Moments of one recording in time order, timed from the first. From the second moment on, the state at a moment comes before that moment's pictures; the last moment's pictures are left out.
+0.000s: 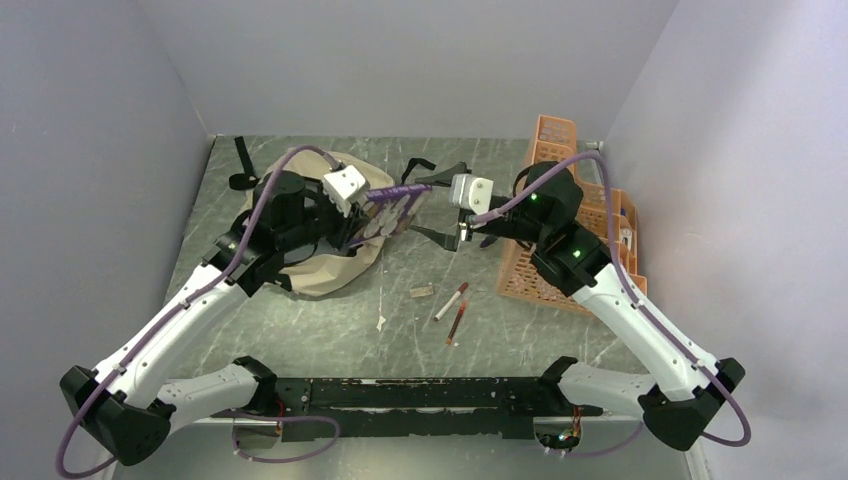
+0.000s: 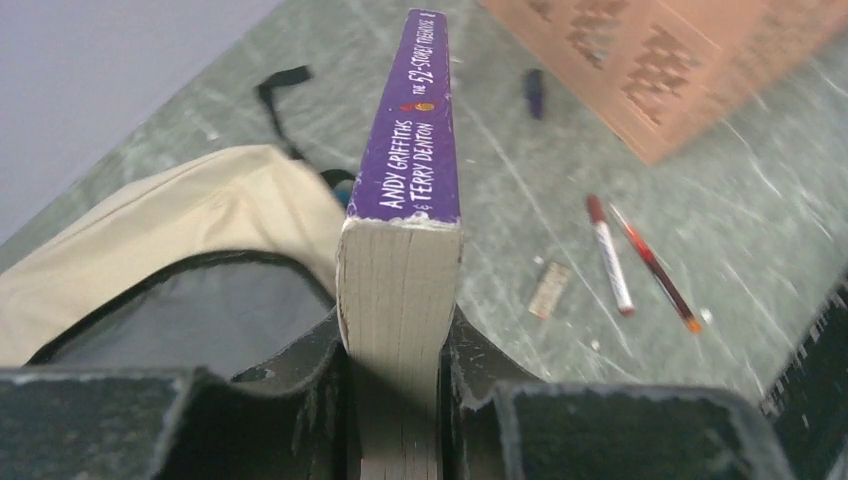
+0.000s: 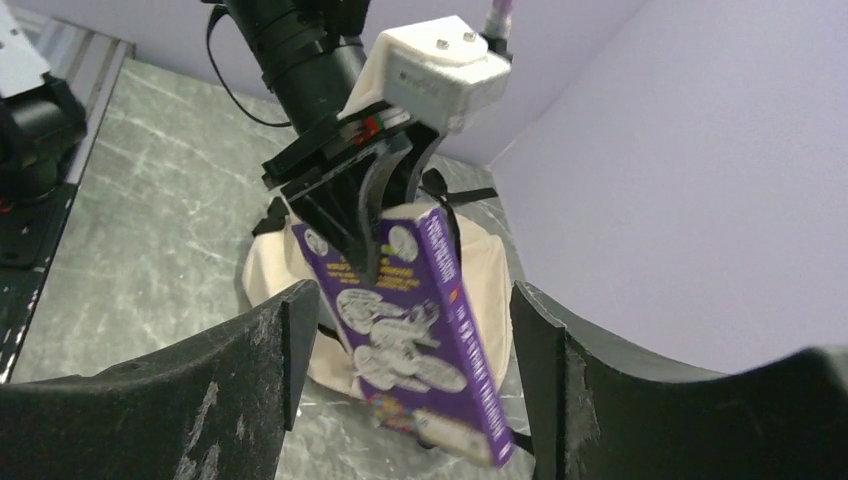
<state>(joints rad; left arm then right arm) -0.59 1.05 1.08 -0.39 0.27 0.22 0.70 1.09 1.27 -0.18 -0.68 -0.58</state>
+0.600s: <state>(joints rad) -0.47 1.05 1.23 -0.50 -0.66 -0.31 0.72 1.35 1.12 0.16 -0.42 -0.08</state>
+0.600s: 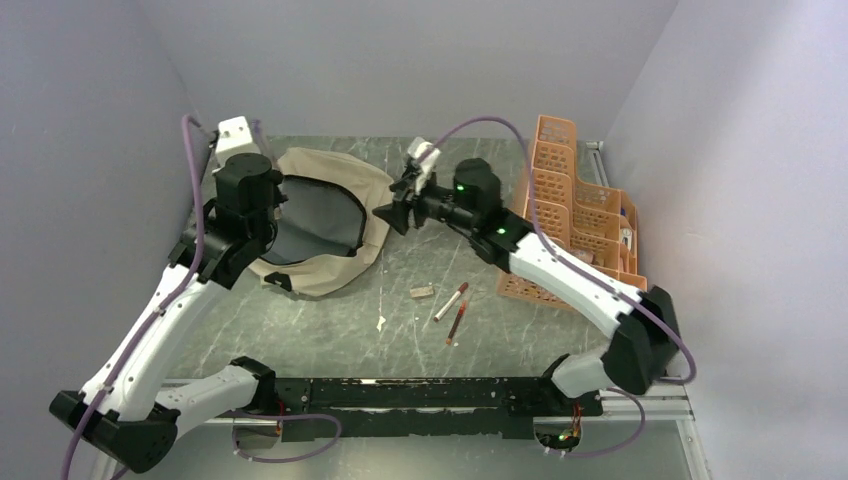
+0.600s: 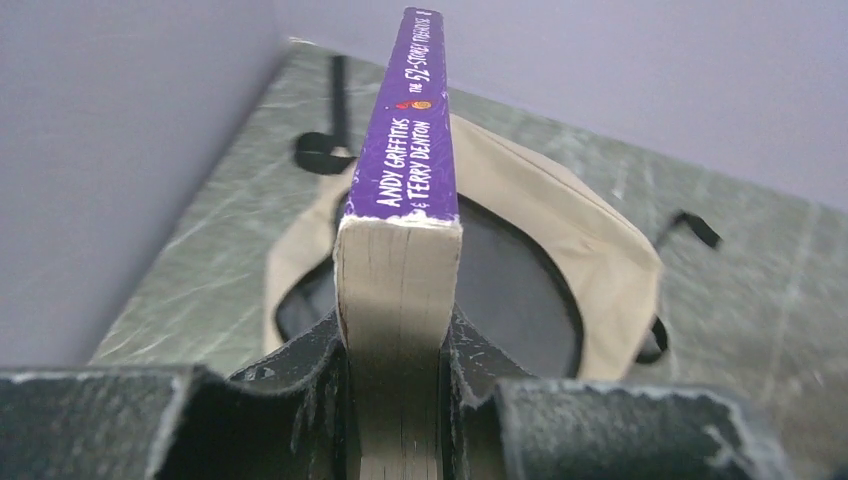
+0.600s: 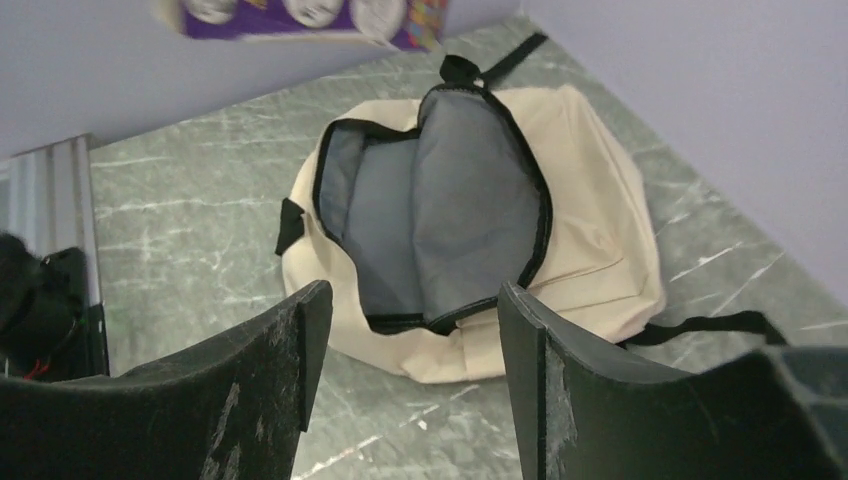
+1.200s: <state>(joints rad) -0.47 0.88 1.24 -0.62 -1.06 -0.37 1.00 2.18 1.83 -0.10 0.02 -0.21</state>
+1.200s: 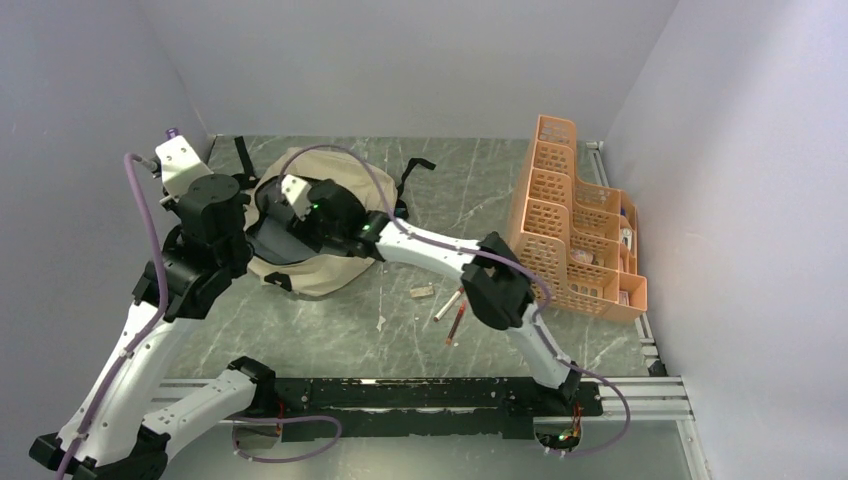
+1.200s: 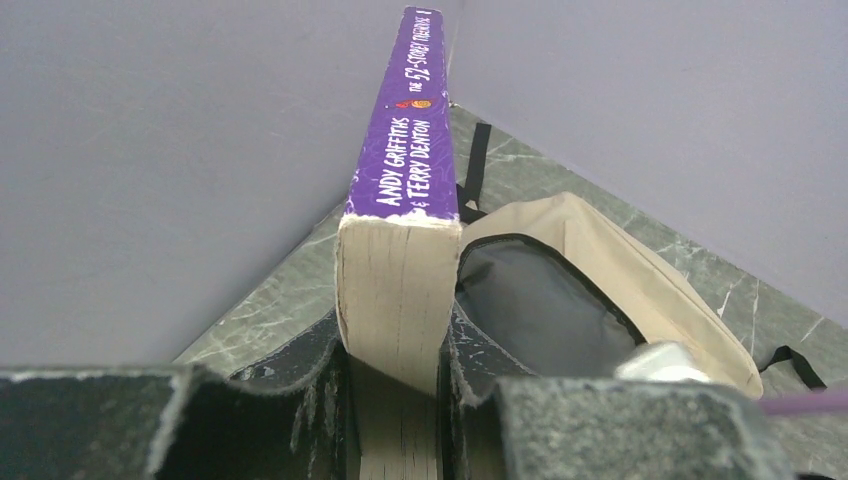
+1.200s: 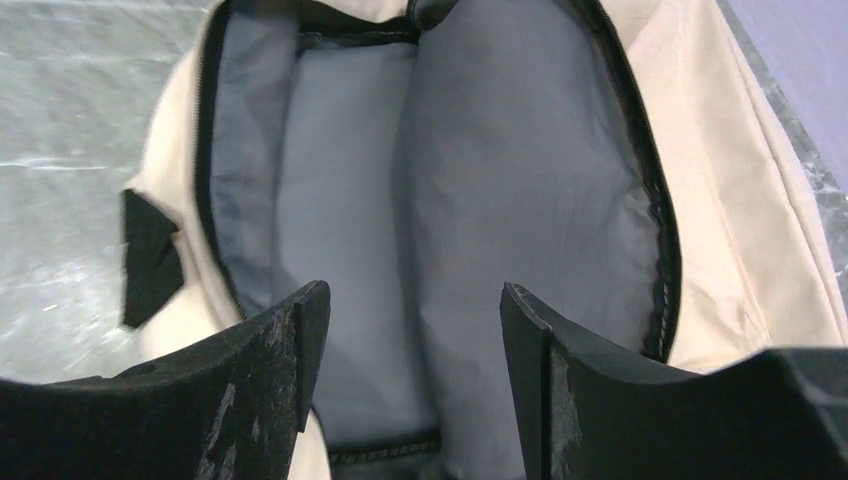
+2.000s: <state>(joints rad) -0.47 0.84 1.24 -0.63 -1.06 -0.35 1.07 2.50 2.05 -0.09 0.39 -0.62</state>
